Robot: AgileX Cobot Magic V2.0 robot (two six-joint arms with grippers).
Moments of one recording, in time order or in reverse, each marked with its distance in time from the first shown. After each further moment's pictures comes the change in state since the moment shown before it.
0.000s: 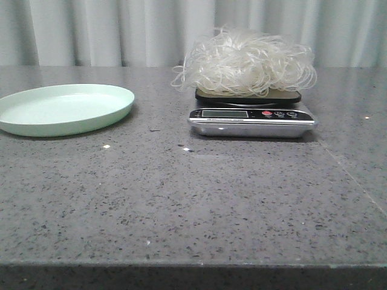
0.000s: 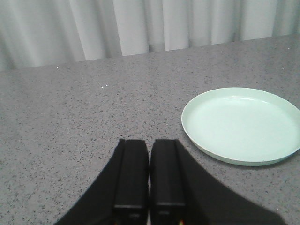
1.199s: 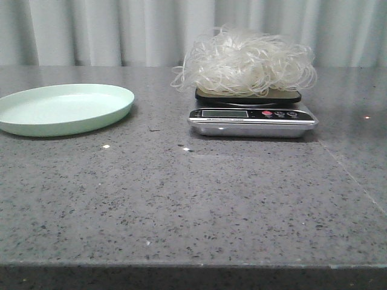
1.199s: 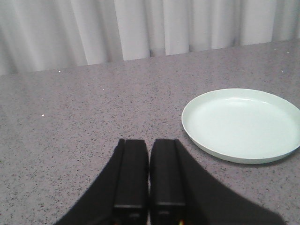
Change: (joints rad) left arm 0.002 -0.062 0.048 0.000 -0.018 0.000; right arm 0.359 1.254 -1.477 0.075 0.700 -0.034
